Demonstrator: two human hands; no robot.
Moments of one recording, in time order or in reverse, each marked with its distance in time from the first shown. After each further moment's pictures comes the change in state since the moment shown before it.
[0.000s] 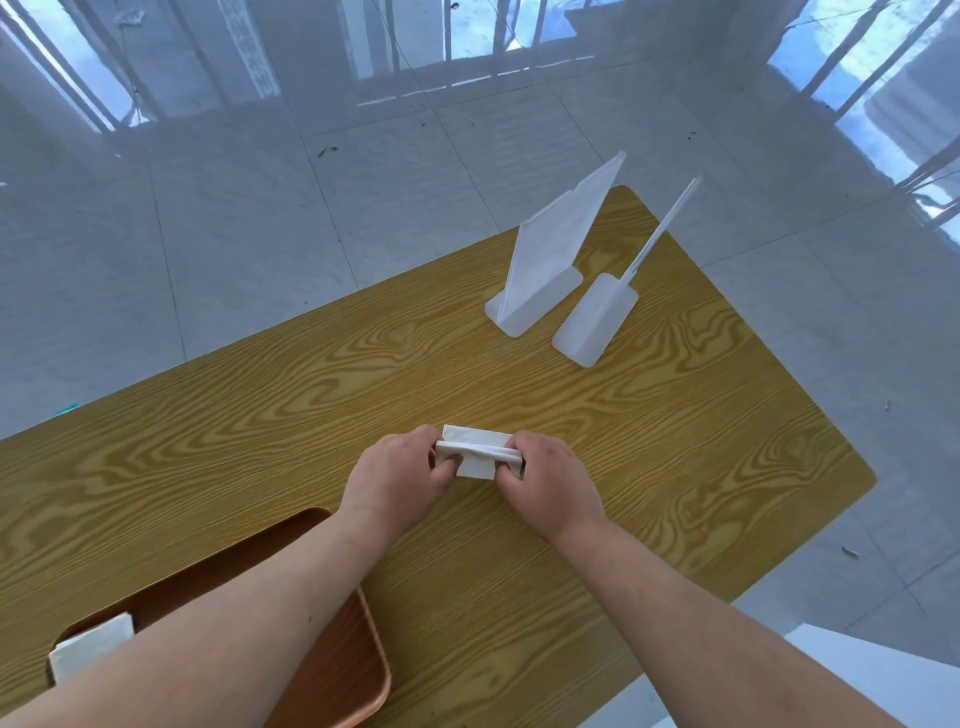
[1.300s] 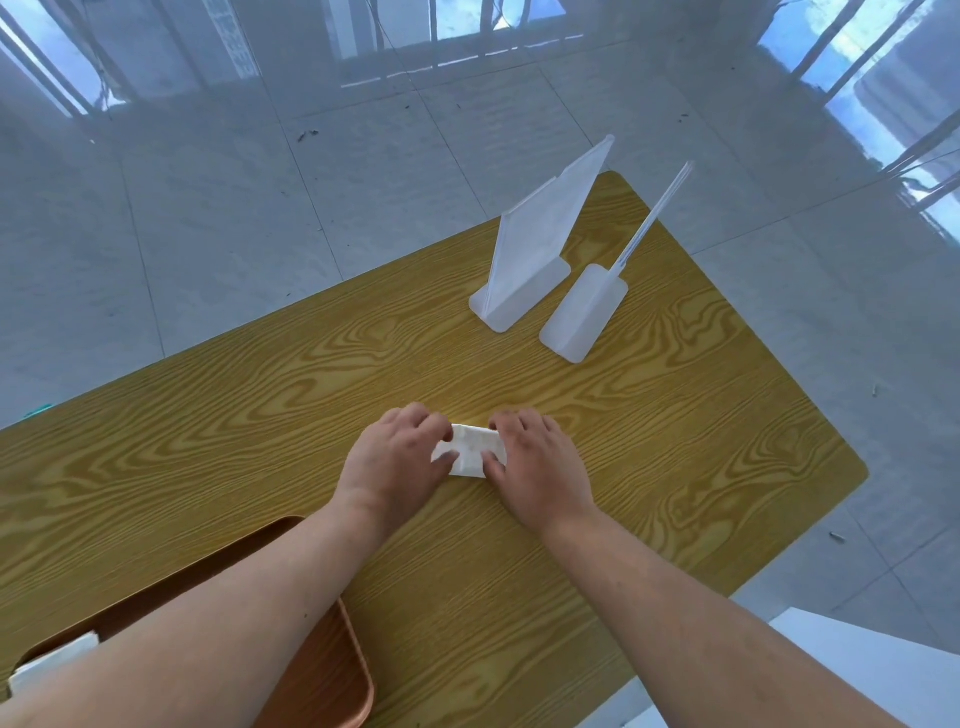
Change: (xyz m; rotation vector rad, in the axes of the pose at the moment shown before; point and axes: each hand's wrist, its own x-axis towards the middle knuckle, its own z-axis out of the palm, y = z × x) left_hand 0.021 0.008 0.006 0.099 0.081 0.222; right_hand 0.015 0.006 0.002 -0.248 0.071 -0.090
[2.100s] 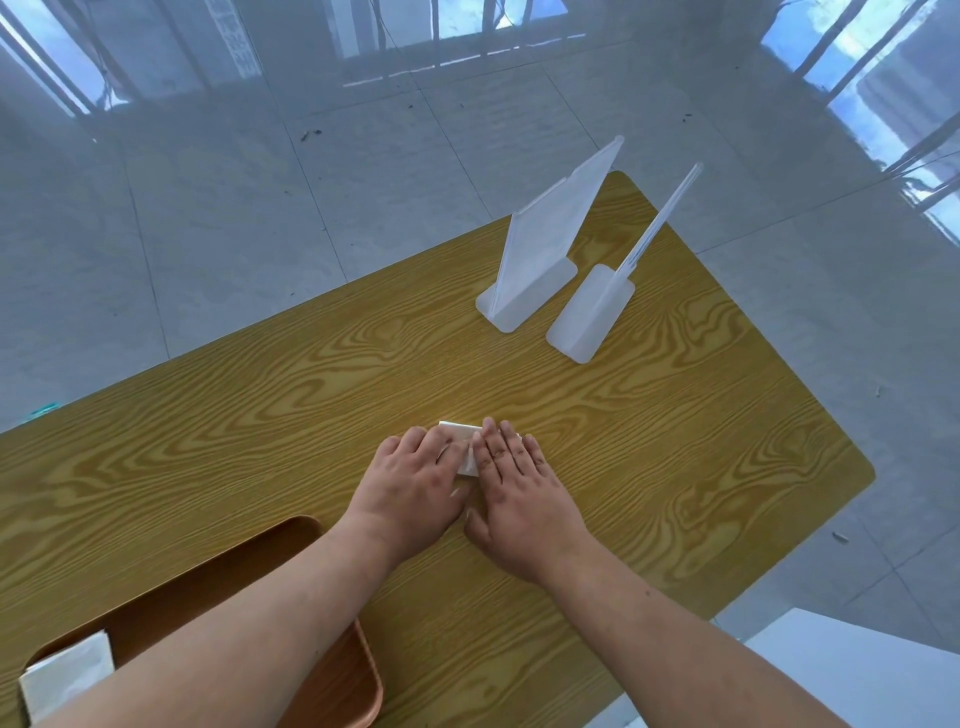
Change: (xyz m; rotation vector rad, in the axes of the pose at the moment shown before) left_hand -0.020 0.003 0.015 0.269 -0.121 0.122; right_hand -0.028 -0.005 0.031 -0.210 -0.288 -0.189
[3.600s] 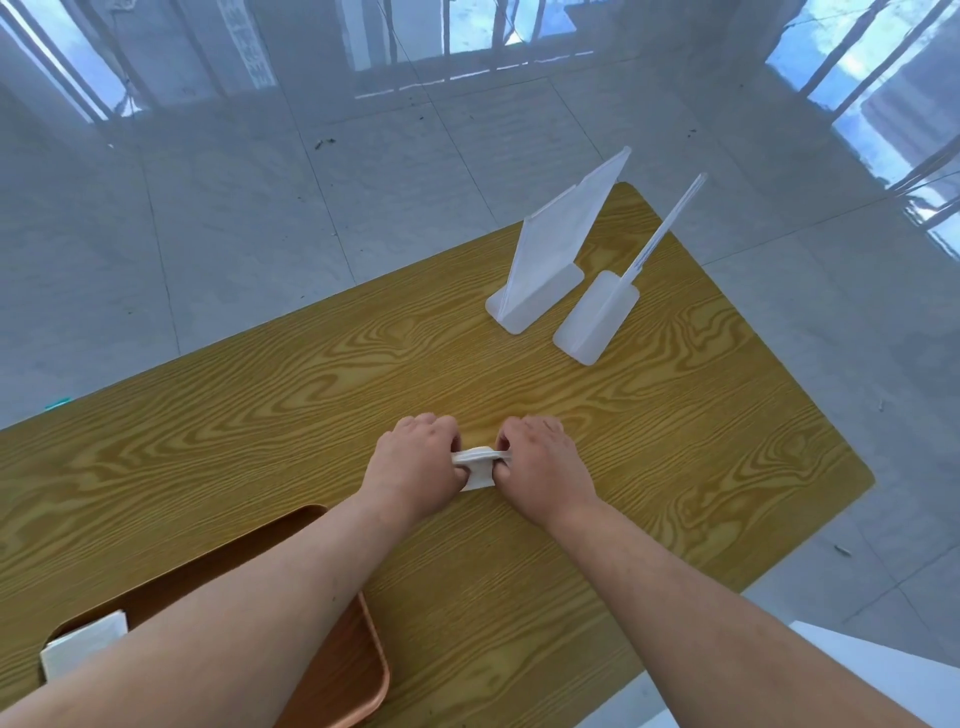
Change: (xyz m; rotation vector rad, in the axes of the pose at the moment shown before) left_hand 0.018 0.000 -0.026 -0.279 -0.141 -0.301; right_hand 0.020 0.004 -0.046 0.296 0.109 0.220
